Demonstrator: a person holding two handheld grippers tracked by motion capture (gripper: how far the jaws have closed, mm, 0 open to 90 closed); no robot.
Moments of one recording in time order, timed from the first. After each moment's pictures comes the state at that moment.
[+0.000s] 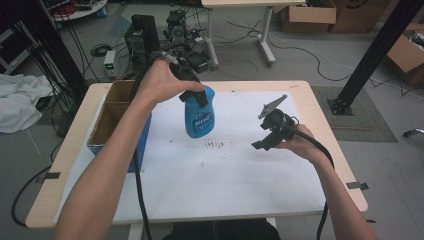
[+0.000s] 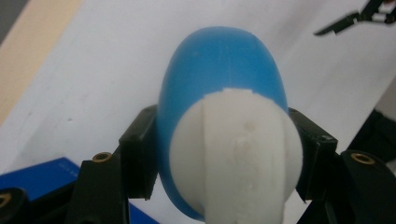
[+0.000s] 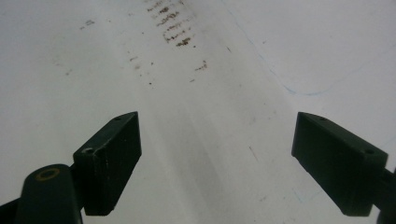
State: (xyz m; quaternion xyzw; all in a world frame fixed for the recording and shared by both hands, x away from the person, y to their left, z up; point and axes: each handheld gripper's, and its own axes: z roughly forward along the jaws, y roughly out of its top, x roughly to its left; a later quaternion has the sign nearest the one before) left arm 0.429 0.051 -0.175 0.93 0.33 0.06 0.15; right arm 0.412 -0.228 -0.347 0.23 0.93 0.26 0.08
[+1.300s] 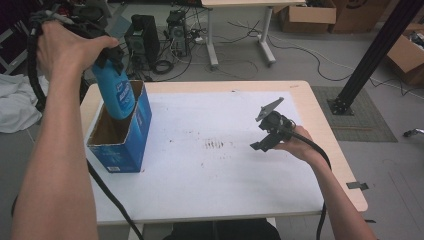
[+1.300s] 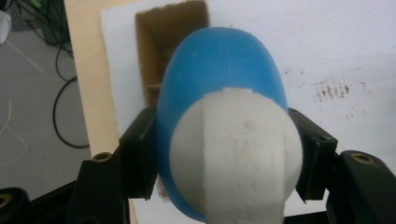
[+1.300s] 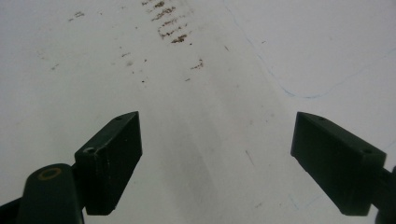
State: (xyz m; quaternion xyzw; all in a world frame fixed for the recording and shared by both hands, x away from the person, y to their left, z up) left arm 0.410 0.213 -0.095 0.74 0.66 0.12 0.10; right arm 0.413 -0.222 -0.356 0.21 0.94 0.26 0.09
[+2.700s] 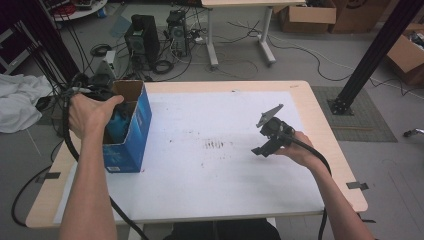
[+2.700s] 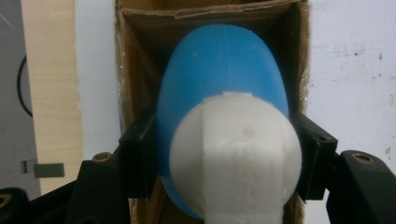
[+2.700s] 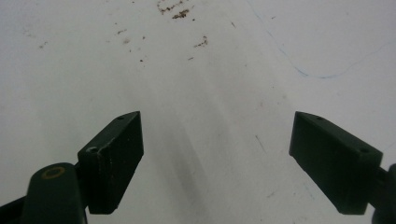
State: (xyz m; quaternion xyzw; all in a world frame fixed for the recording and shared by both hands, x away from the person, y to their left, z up) left arm 0.414 0.244 -0.252 0.70 0.71 0.09 0.09; right arm 0.408 -0.228 -0.374 0.22 0.94 0.25 0.09
